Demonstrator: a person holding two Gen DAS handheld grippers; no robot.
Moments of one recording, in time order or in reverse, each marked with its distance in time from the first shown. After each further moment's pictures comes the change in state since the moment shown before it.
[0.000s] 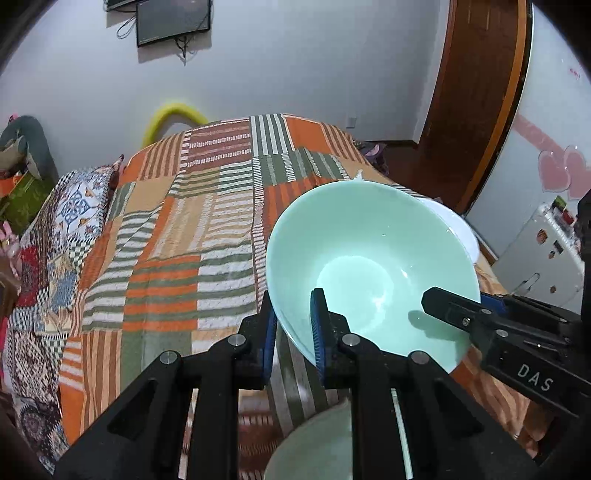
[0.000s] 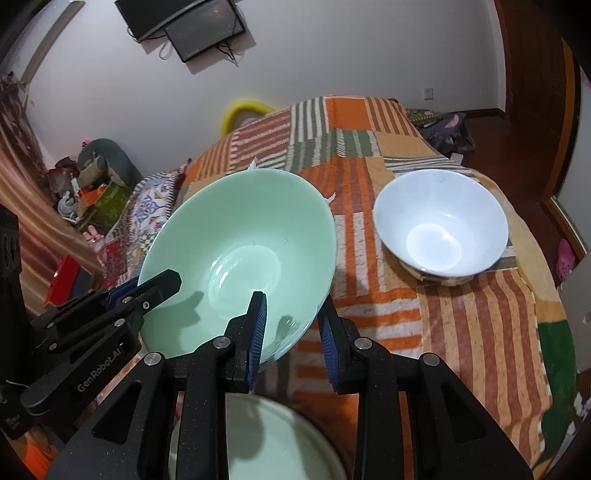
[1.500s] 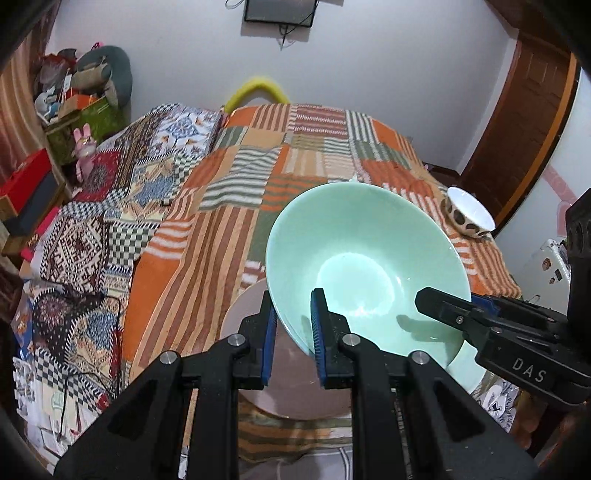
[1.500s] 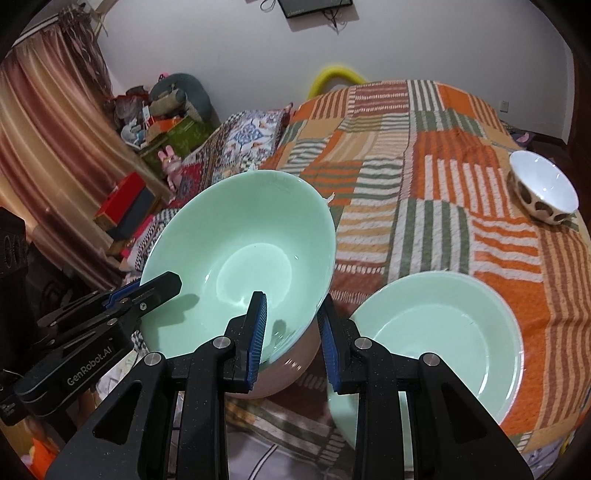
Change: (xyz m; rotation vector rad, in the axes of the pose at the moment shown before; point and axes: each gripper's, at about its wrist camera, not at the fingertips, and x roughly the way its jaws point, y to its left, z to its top) left arm -0.137 0.126 -0.147 -0.254 0.000 0.105; right arm -0.004 0.147 -0.106 -0.204 0.111 0.149
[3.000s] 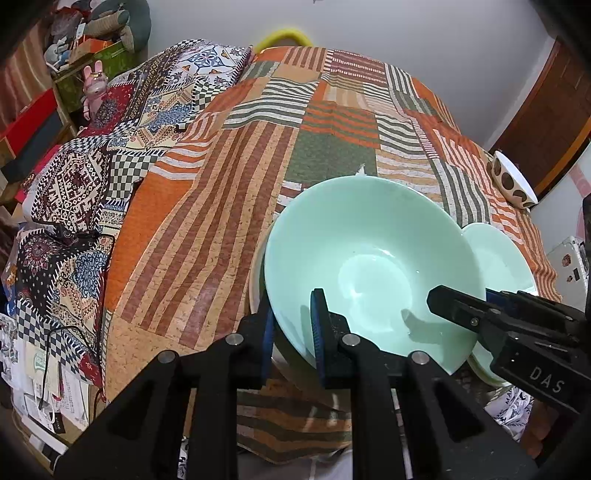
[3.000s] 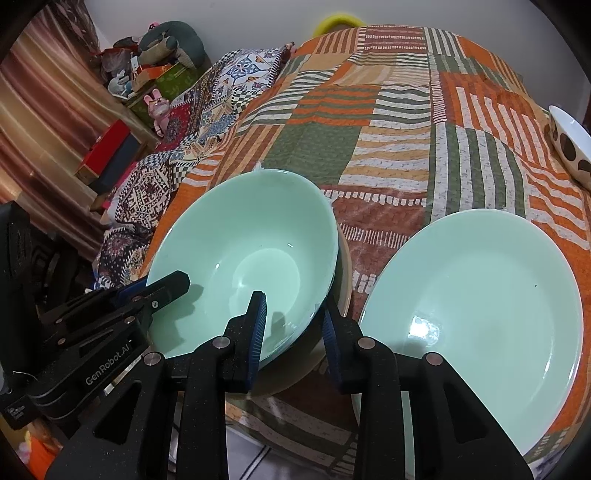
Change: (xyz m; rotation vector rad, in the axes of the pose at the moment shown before) left arm 0.070 0.045 -0.048 -0.082 0.160 0.034; right arm 0.066 0.015 -0.029 -0.018 0.194 -0.026
